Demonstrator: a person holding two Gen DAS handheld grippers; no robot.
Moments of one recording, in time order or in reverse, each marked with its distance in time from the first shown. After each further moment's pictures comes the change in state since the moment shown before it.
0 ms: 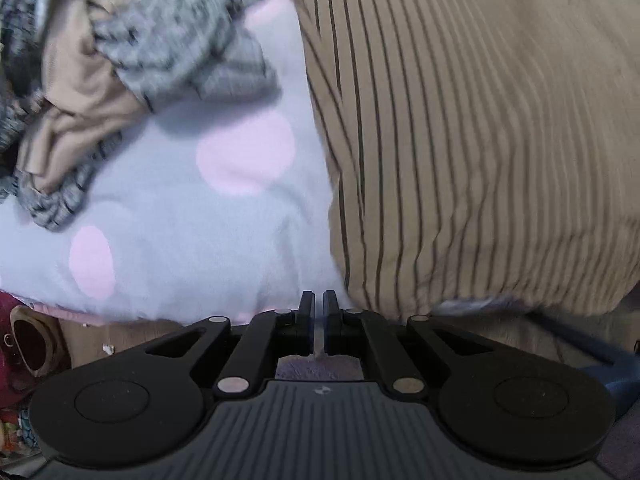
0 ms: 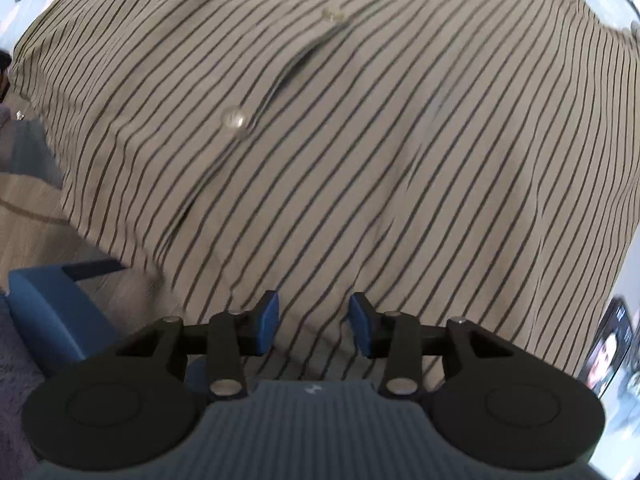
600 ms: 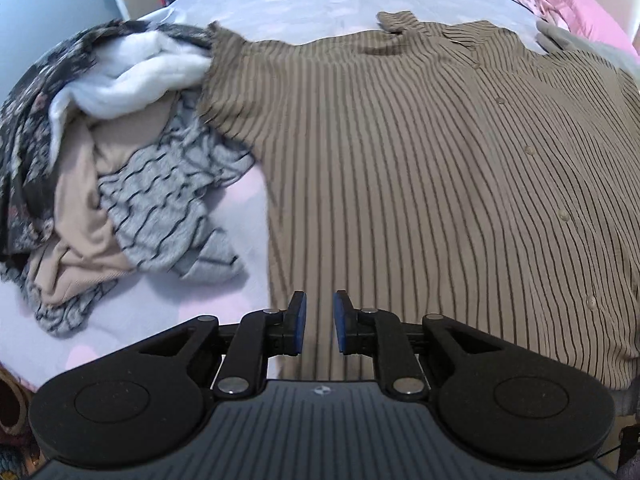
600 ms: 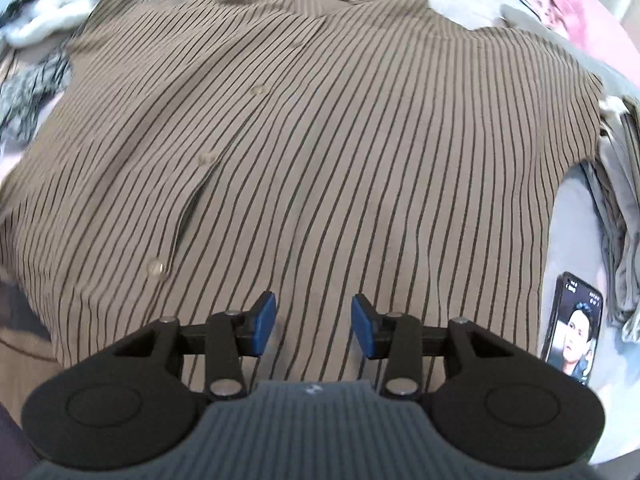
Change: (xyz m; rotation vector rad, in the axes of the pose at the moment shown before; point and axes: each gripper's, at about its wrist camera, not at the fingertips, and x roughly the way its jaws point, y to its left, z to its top) left arm -0.037 -0.034 0.046 -0.031 -0.344 -0.026; right arm -0.043 -0.049 -0.006 0.339 -0.337 -0.068
